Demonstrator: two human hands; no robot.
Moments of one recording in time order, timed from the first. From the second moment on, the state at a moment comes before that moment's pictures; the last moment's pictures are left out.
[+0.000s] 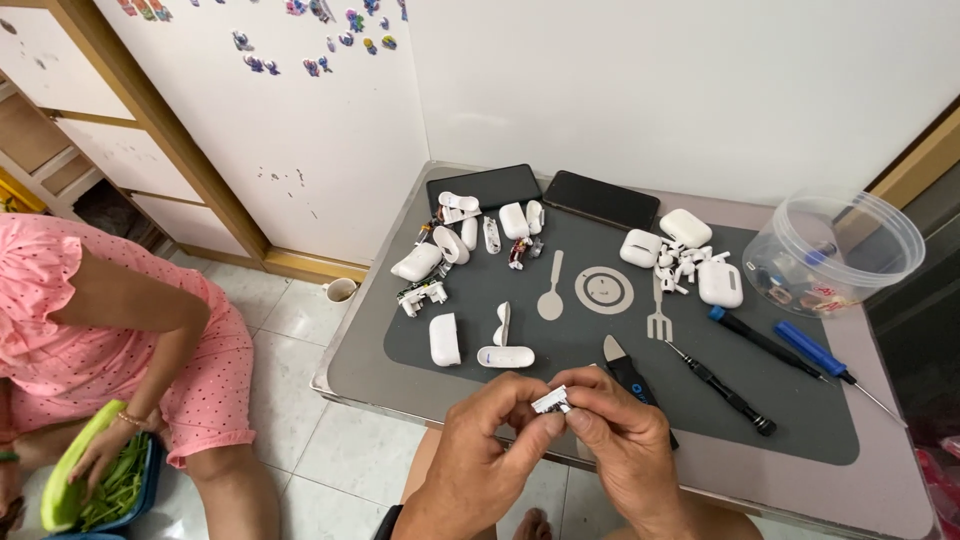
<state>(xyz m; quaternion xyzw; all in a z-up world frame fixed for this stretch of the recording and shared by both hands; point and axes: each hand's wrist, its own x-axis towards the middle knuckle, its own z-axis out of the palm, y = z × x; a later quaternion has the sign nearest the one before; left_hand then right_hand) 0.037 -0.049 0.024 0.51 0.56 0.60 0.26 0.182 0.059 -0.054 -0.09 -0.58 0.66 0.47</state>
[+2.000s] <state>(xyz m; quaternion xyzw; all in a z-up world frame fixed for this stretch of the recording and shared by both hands) 0.004 -0.008 -0.083 0.35 0.48 0.65 0.47 0.308 0.145 0.057 -0.46 -0.67 0.23 0.53</state>
